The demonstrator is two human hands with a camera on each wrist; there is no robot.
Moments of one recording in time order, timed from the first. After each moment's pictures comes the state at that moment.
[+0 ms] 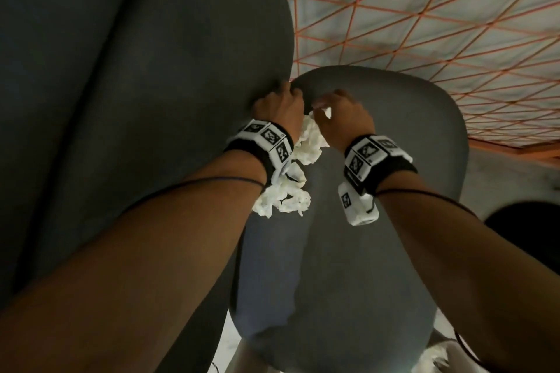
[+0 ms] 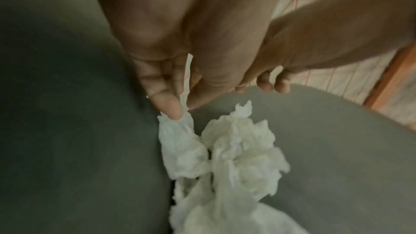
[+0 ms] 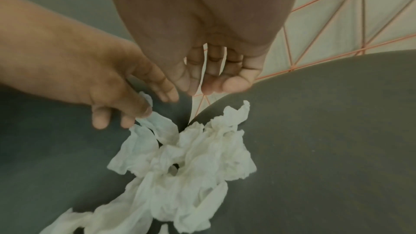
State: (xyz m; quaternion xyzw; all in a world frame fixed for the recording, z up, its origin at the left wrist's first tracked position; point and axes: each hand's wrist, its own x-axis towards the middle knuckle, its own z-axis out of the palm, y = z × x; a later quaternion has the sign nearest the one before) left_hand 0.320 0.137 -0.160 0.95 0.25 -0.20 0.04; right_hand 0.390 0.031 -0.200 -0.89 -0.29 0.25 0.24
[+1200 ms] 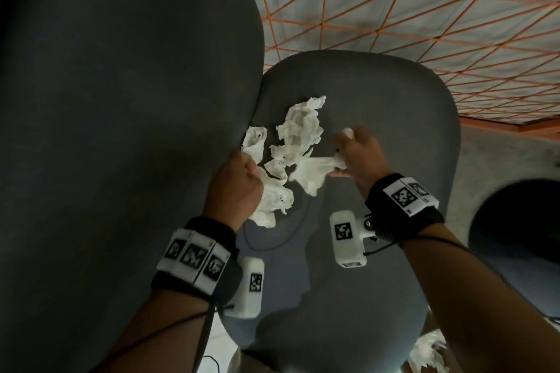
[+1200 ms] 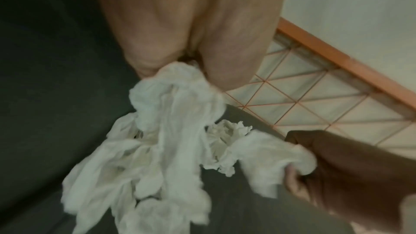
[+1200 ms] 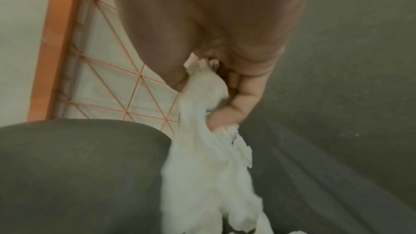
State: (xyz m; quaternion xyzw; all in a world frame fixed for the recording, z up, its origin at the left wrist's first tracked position) left_hand 0.224 0.095 -0.174 0.79 0.48 -0.13 0.36; right_hand 0.375 -0.041 -0.217 -0.75 0.10 0.42 0.50
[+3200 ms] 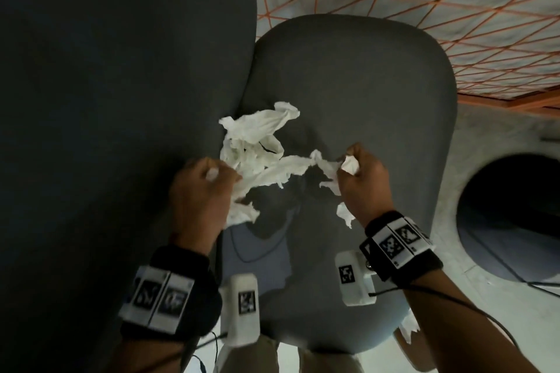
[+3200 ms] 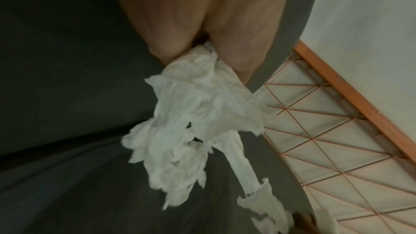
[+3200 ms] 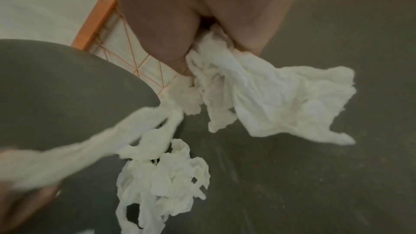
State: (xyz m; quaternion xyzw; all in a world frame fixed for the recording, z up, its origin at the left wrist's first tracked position) left_hand 0.162 0.083 -0.160 0.68 0.57 0.01 0.46; right_hand 0.297 -0.103 -0.216 -0.86 -0.08 0.28 0.41
